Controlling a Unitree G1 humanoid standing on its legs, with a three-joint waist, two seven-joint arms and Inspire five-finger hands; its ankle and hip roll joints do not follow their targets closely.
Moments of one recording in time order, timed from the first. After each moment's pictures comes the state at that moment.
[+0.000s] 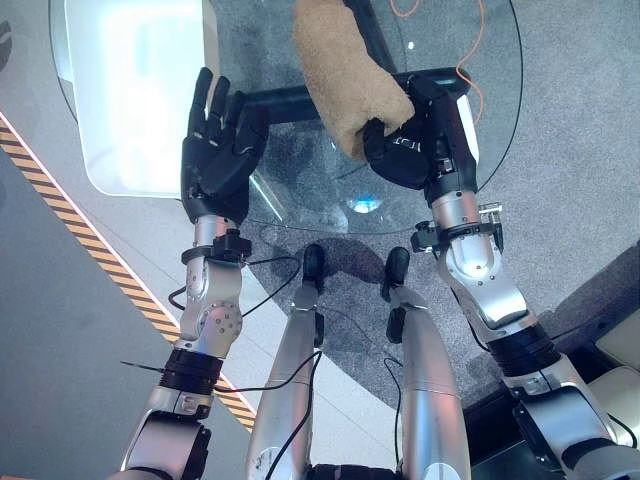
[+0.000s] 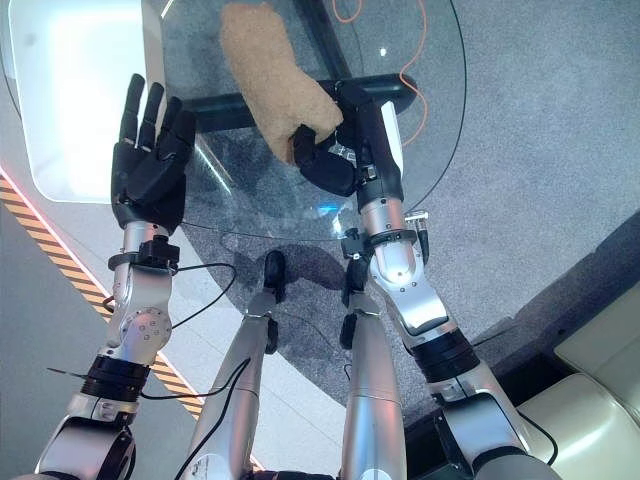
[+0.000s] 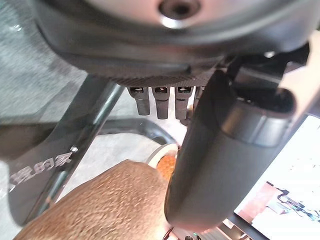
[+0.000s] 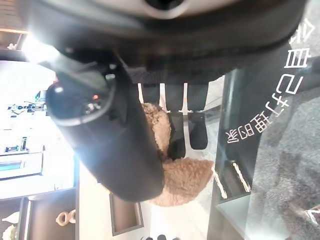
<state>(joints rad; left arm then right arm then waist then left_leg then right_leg) -0.52 0.32 -0.11 0.13 -1.05 -0.28 0.07 -0.66 -0.43 0.32 0.06 0.23 -0.12 -0.29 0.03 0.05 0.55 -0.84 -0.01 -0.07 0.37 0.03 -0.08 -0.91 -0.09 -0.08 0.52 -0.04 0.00</state>
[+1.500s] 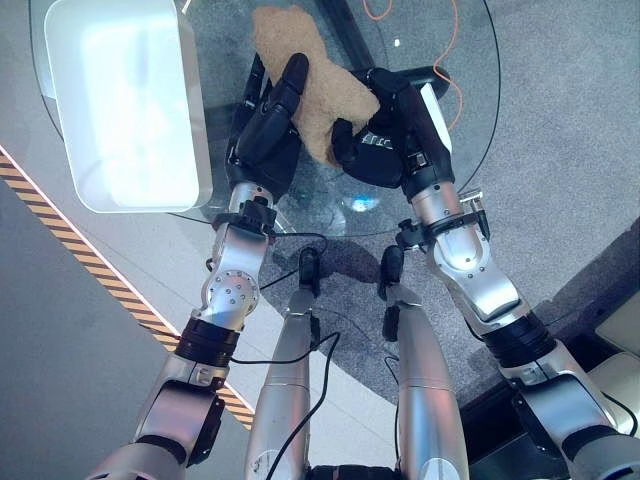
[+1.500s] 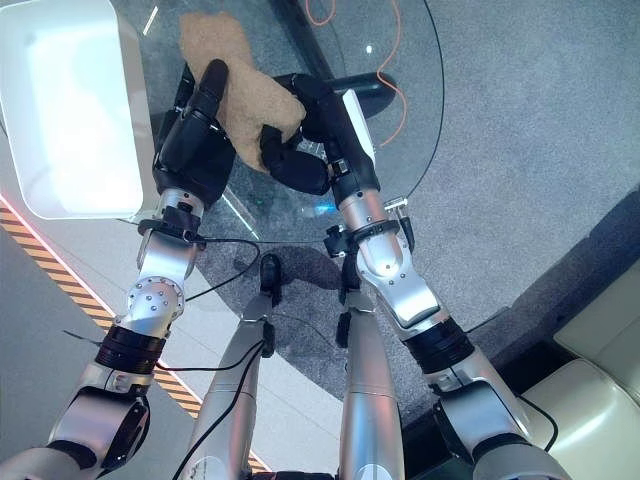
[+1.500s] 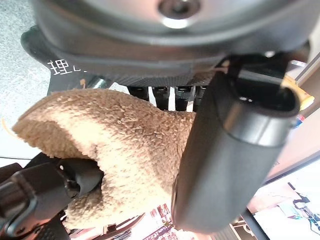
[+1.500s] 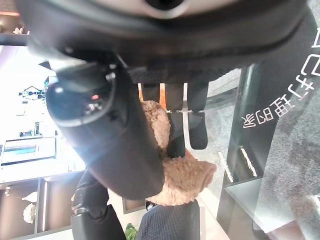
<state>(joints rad) -0.68 0.29 -0.18 0.13 -1.28 -0.16 0.05 -0.73 -0.44 0.40 0.06 0.25 -0.12 -0.22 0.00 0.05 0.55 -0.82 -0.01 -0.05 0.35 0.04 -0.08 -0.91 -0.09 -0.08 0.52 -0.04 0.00</state>
